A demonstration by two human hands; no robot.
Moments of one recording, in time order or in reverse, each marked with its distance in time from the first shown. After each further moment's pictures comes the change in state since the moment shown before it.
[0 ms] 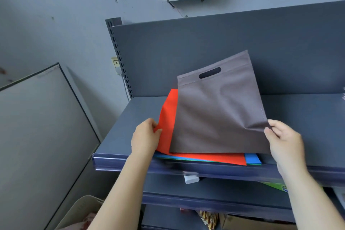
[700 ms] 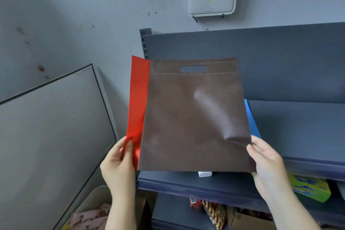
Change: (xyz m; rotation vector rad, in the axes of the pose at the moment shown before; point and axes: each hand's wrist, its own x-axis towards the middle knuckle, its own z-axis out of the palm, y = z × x) left_hand -0.123 -0.071 -0.082 -0.831 0.634 -0.048; right_hand -0.122 -0.043 0.021 0.501 -0.285 0.220
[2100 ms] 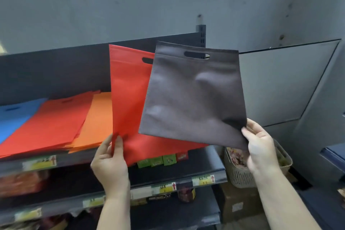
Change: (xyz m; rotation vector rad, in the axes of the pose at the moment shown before) left_hand -0.348 0.192 -0.501 0.232 1.189 0.263; right_hand -0.442 0.019 0.120 0.171 -1.129 0.367
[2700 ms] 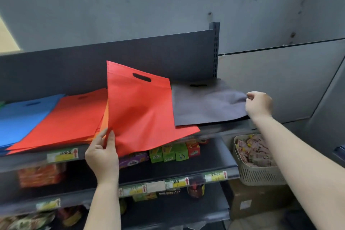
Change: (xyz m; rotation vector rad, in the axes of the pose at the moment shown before) left_hand 0.063 -0.002 -0.050 0.319 -0.038 0.176; right_hand 0.094 -0.011 0.042 -1.171 0.145 -0.343
